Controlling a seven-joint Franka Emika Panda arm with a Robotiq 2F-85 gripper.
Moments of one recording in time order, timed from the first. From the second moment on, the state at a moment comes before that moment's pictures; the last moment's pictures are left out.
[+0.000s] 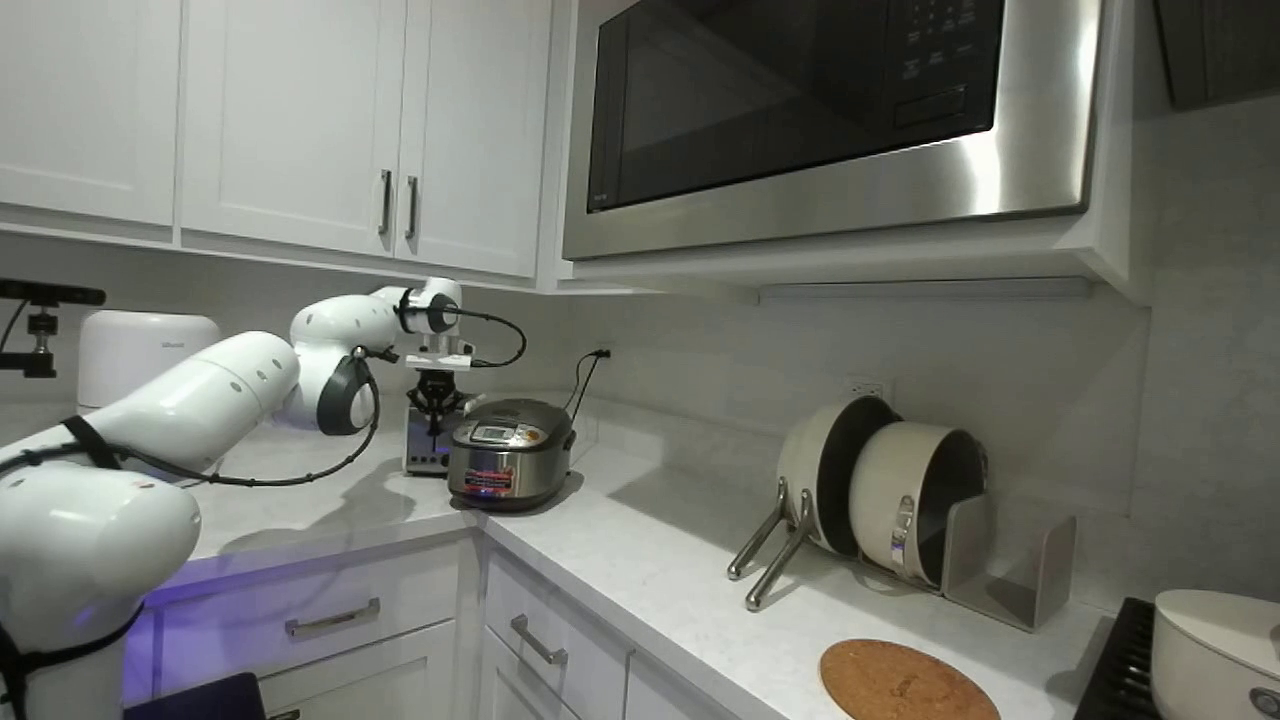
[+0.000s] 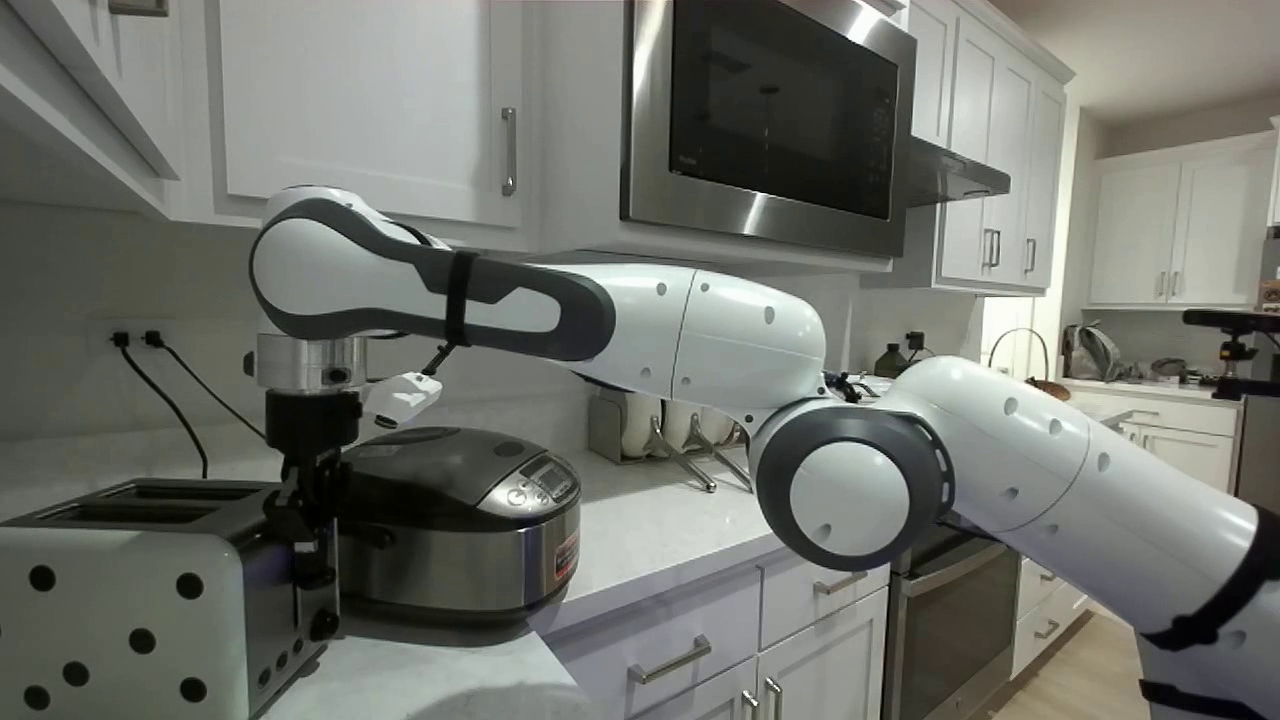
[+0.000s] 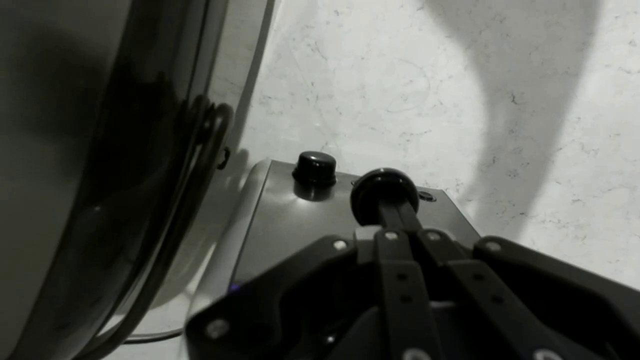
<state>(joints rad) 0.72 1.06 0.11 -0.37 -0.07 1.46 -0.35</state>
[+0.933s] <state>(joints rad) 0.70 1.10 0.11 -0.37 -0.07 1.45 -0.35</state>
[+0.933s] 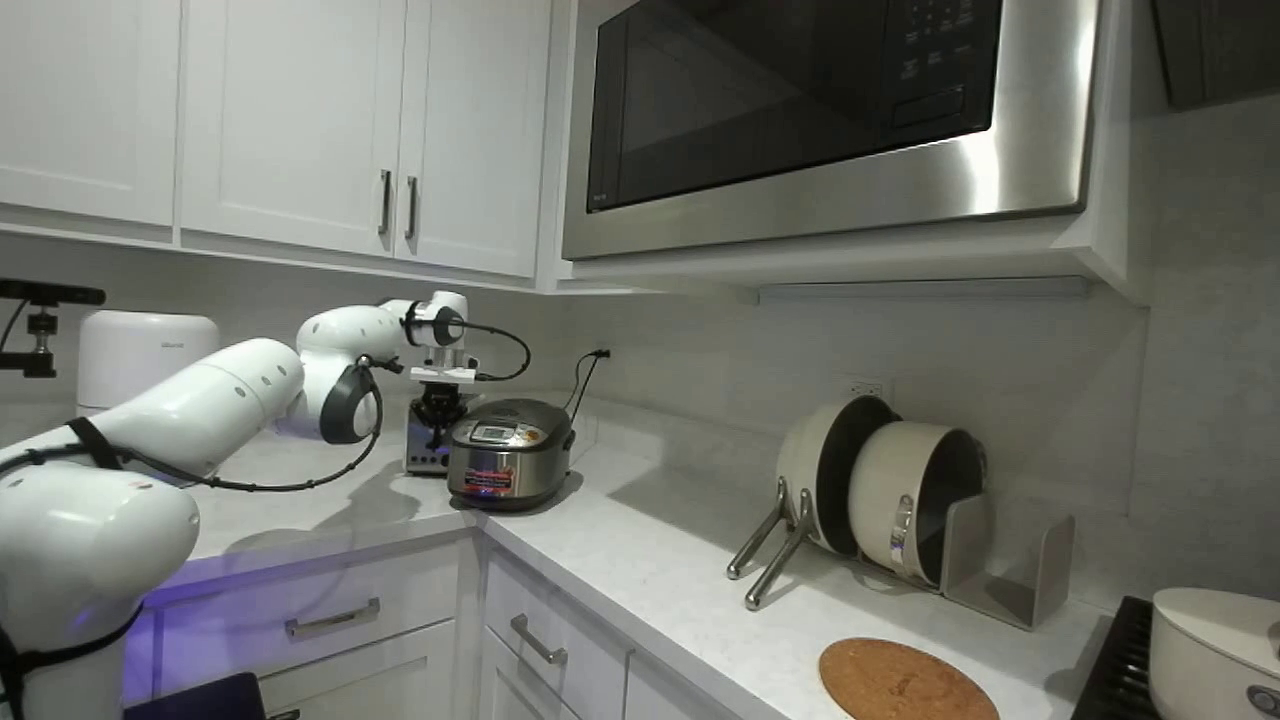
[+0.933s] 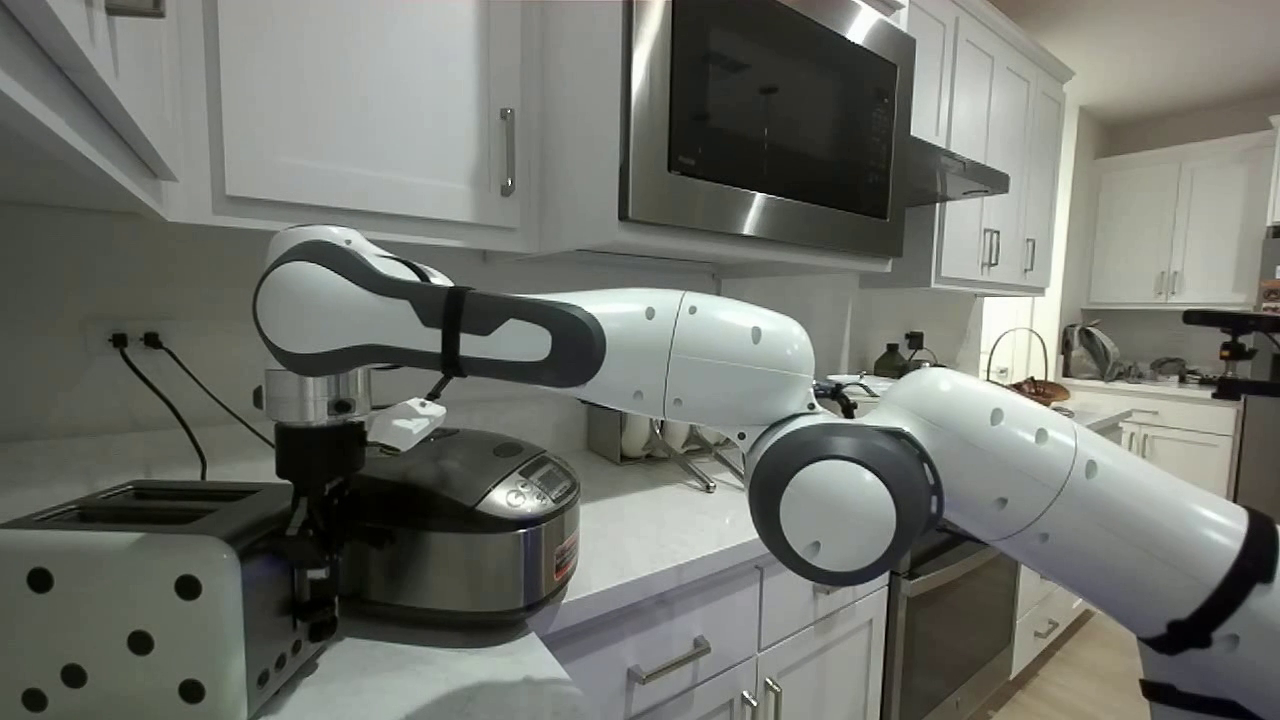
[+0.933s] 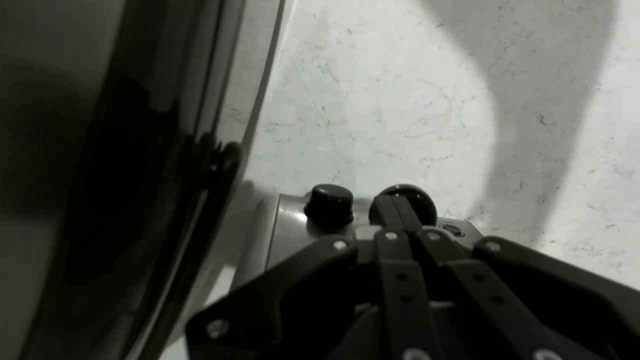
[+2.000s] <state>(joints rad) 0.68 1.11 0.13 -0.37 -0.05 1.46 -0.35</state>
